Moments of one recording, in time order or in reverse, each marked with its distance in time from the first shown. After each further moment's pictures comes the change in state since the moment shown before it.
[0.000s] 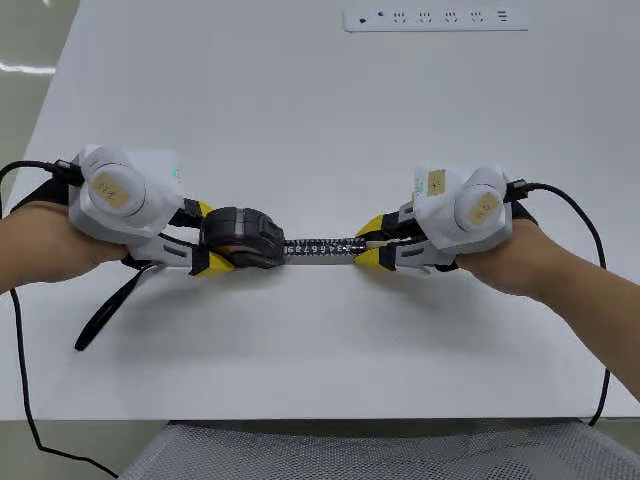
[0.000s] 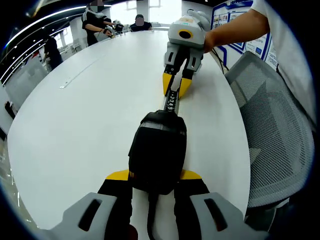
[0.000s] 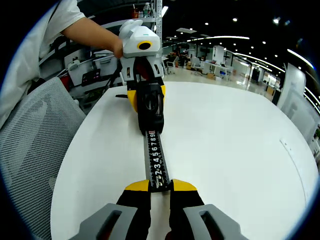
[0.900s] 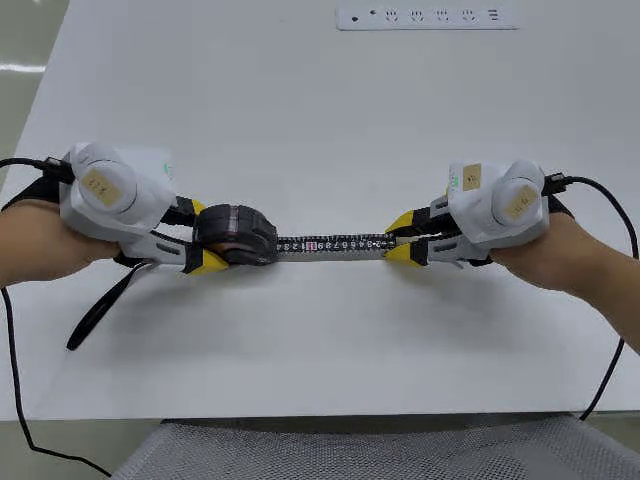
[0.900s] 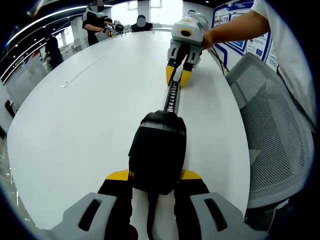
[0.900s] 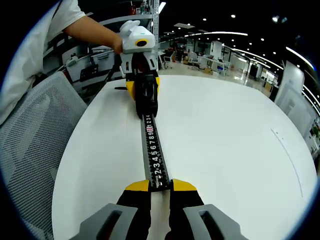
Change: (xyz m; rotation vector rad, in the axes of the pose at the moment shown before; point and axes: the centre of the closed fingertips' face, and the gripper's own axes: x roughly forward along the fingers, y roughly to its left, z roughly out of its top) left arm 0.000 0.000 0.000 -0.010 -0.005 -0.002; right arm -0.033 -0.006 -0.026 0.011 0.046 -0.023
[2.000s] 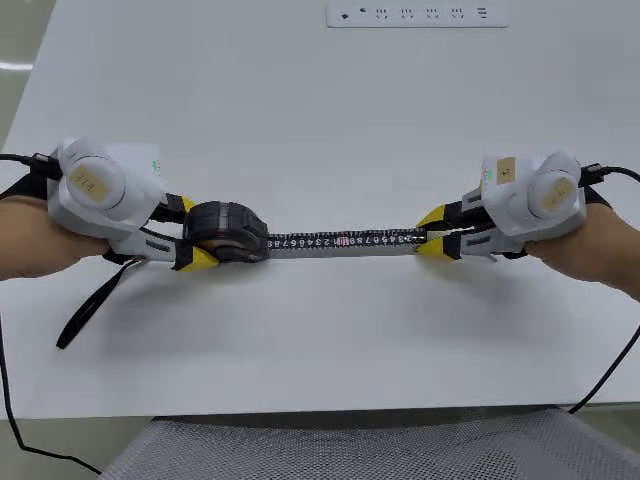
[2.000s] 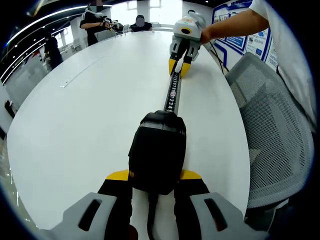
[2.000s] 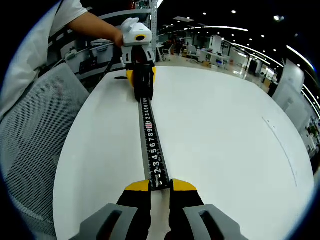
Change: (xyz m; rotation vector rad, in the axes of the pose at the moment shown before) left arm 0.000 -0.001 0.001 0.004 0.003 -0.002; right arm -0.038 -0.009 -0.036 -0.004 0.080 -0.018
